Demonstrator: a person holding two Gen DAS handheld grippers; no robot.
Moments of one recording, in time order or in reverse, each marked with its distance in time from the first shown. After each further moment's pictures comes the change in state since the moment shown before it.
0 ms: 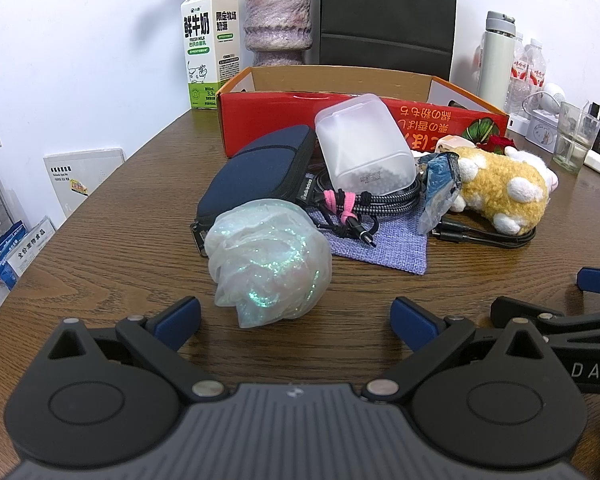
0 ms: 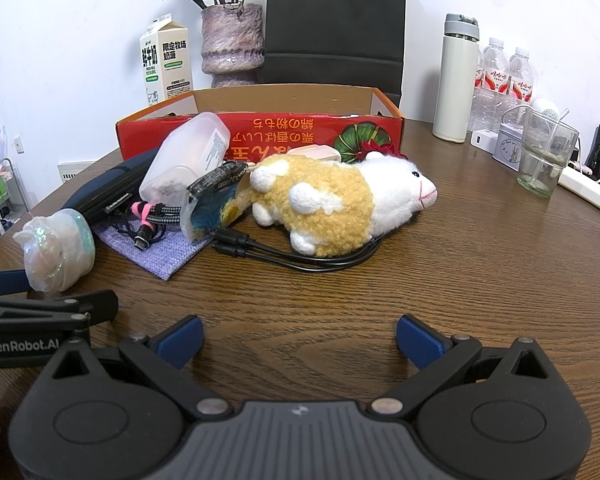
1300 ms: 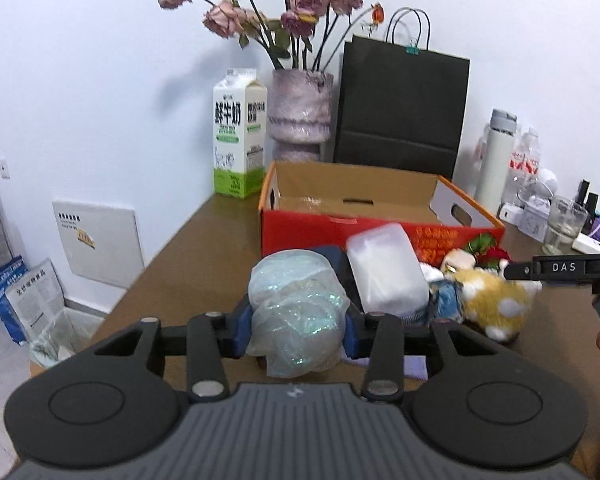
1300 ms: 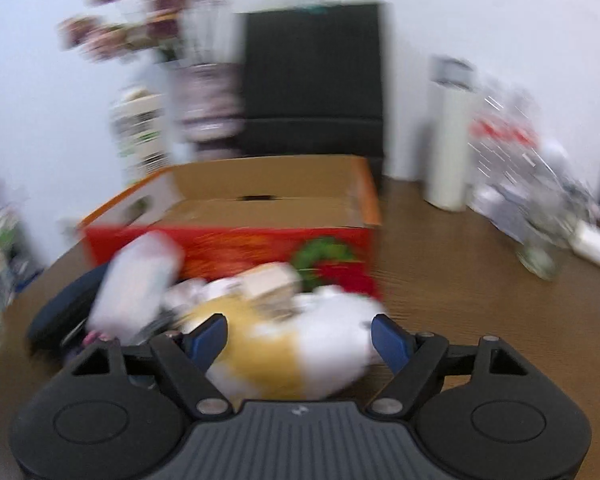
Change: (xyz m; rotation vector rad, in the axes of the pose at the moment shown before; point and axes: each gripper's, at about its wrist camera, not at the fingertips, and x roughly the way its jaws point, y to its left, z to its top) left arm -0.052 0.047 0.049 -0.058 -0.206 -0.038; right arm 0.038 -0.078 0.091 0.147 -0.071 0.044
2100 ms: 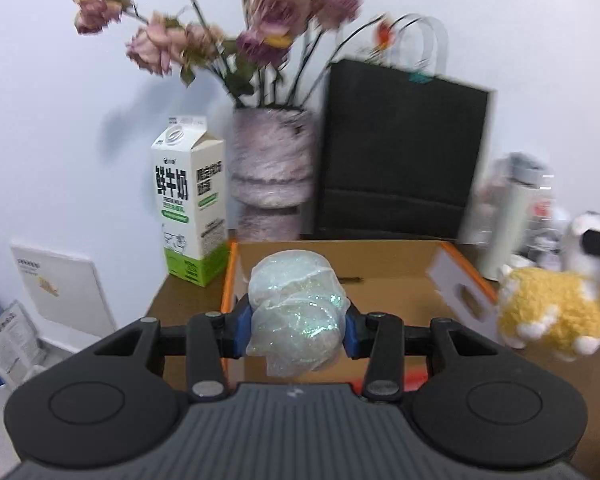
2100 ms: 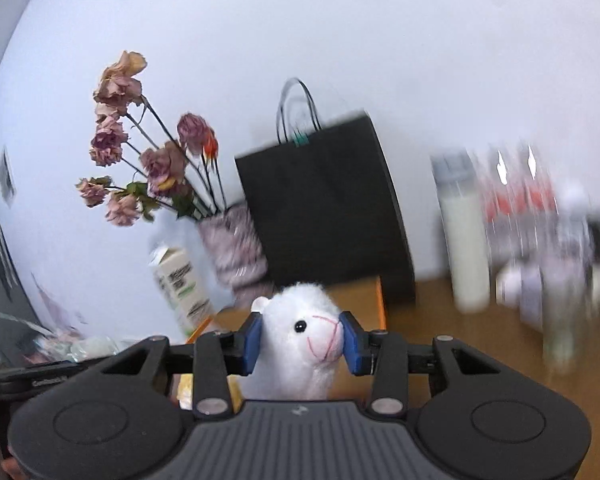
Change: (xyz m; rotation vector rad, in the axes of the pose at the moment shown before) left arm 0.133 -0.020 0.147 0.040 0.048 -0.039; right arm -0.040 -0.022 0.124 -0.006 -0.242 0.204
